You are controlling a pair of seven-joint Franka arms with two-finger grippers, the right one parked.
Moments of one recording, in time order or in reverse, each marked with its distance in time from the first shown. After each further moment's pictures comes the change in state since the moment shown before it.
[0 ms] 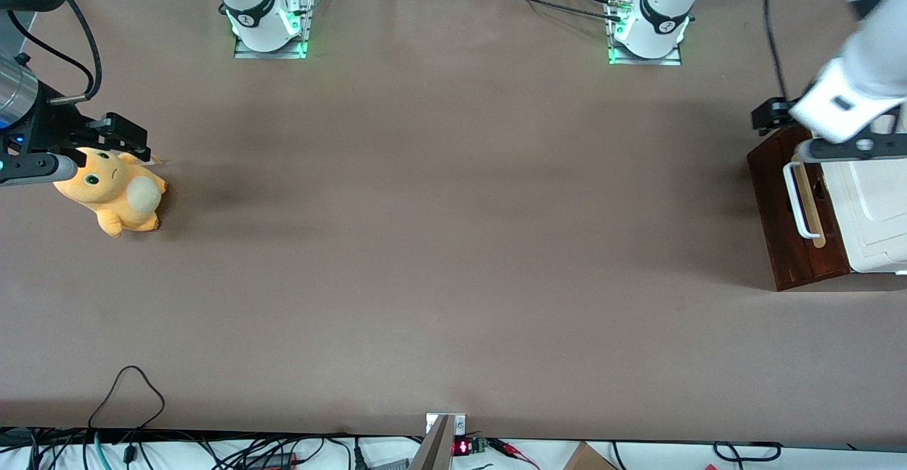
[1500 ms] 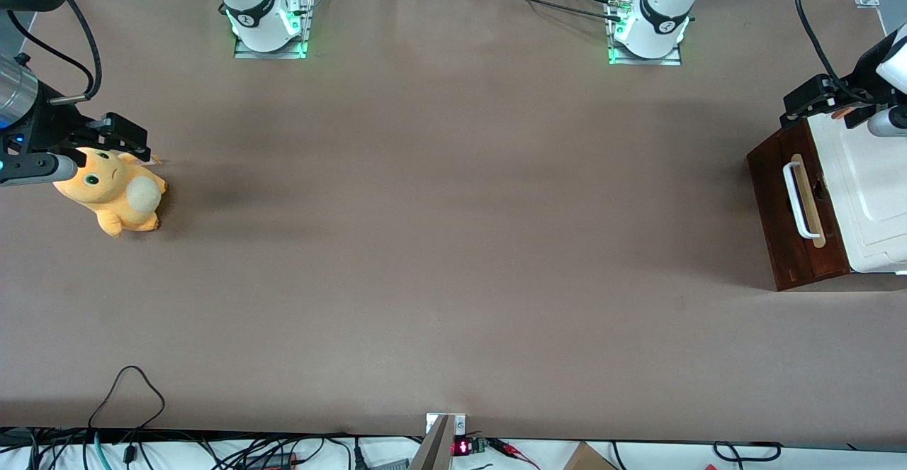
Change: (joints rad) arm -0.009 -0.046 0.217 0.116 -0.372 0.050 0.197
